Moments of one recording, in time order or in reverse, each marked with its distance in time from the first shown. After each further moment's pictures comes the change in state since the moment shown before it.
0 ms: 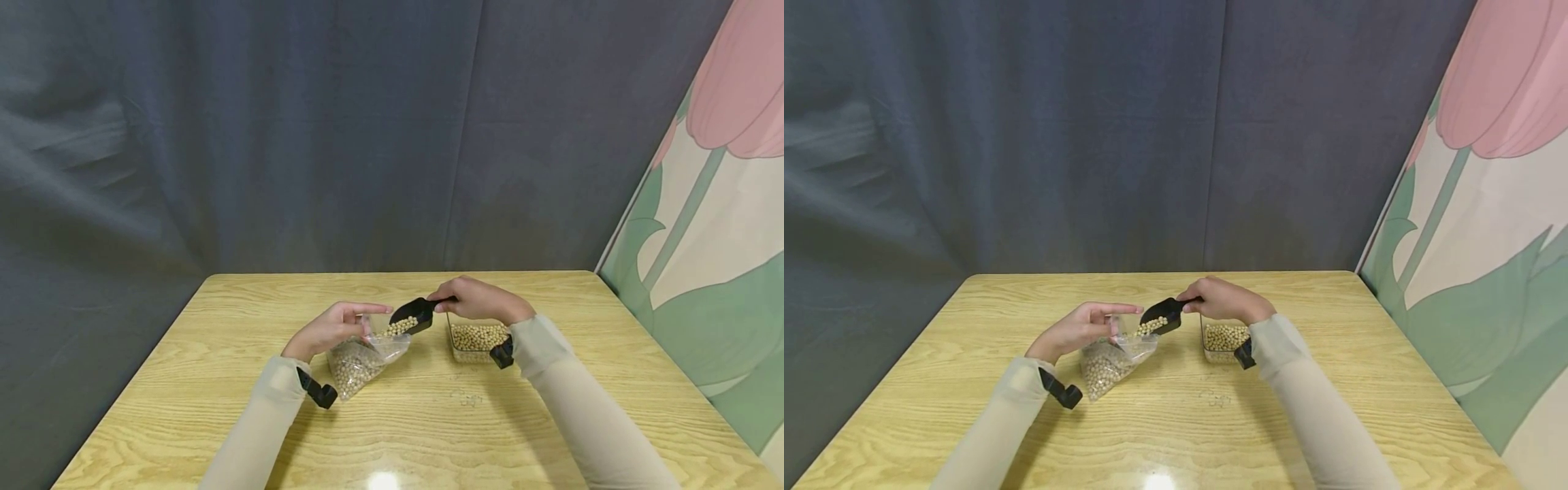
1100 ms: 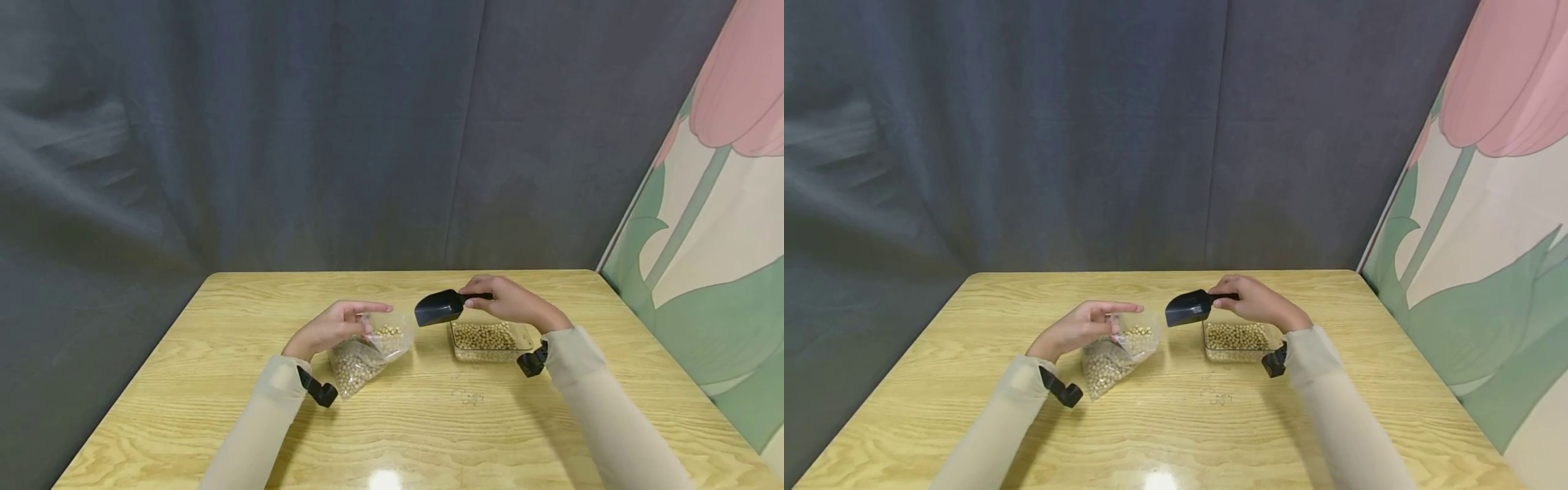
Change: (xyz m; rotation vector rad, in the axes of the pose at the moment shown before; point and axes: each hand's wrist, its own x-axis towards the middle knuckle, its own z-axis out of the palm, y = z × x) left_hand -0.004 0.001 -0.001 0.011 0.013 -0.008; right_hand -0.041 0.034 0.000 0.048 0.179 0.071
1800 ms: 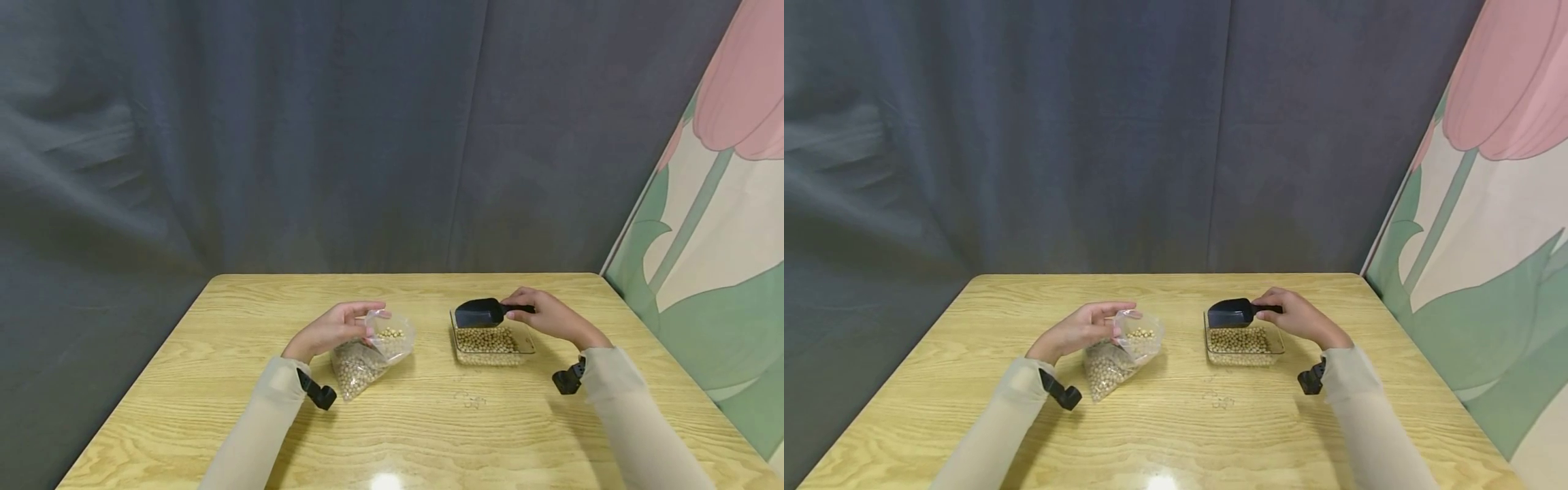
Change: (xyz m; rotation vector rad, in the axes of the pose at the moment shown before) left_hand -0.002 -0.001 -0.001 0.014 0.018 -0.047; right_hand -0.052 0.053 -0.001 0.005 0.066 0.151
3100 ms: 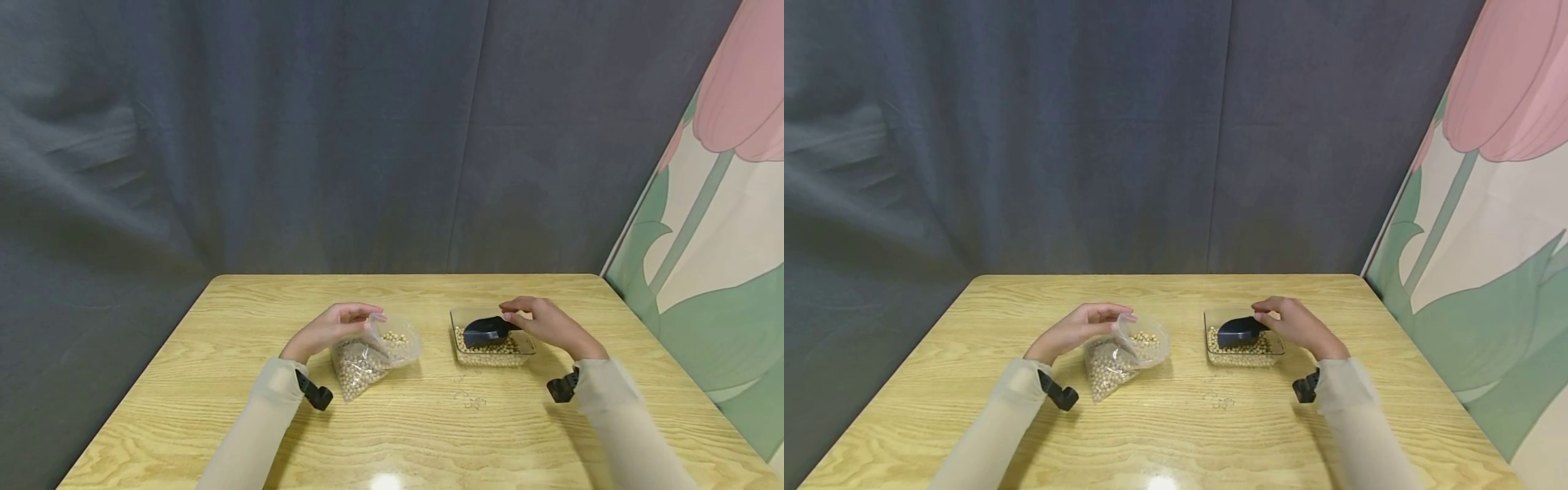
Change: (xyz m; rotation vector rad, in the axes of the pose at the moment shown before) left_hand -0.007 -0.005 -0.007 0.092 0.066 -0.009; right_hand -0.005 -0.006 0.014 -0.005 0.053 0.086
